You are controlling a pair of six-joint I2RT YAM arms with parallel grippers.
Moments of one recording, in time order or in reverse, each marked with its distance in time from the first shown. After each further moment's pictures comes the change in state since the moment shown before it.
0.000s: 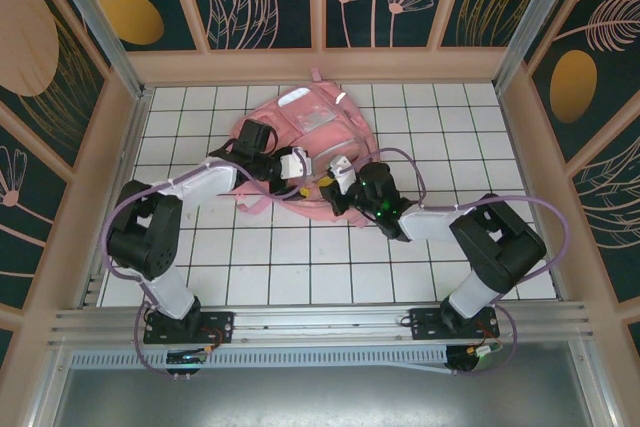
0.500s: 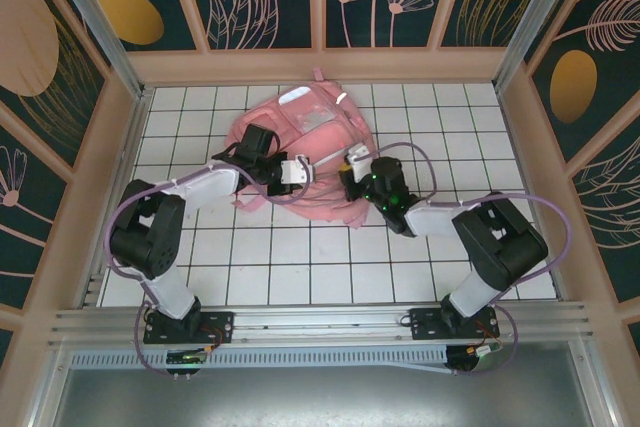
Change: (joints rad) left arm -0.012 -0.016 -0.044 0.014 -0.130 0.081; right arm -0.119 0.010 -0.011 0.021 0.238 0.008
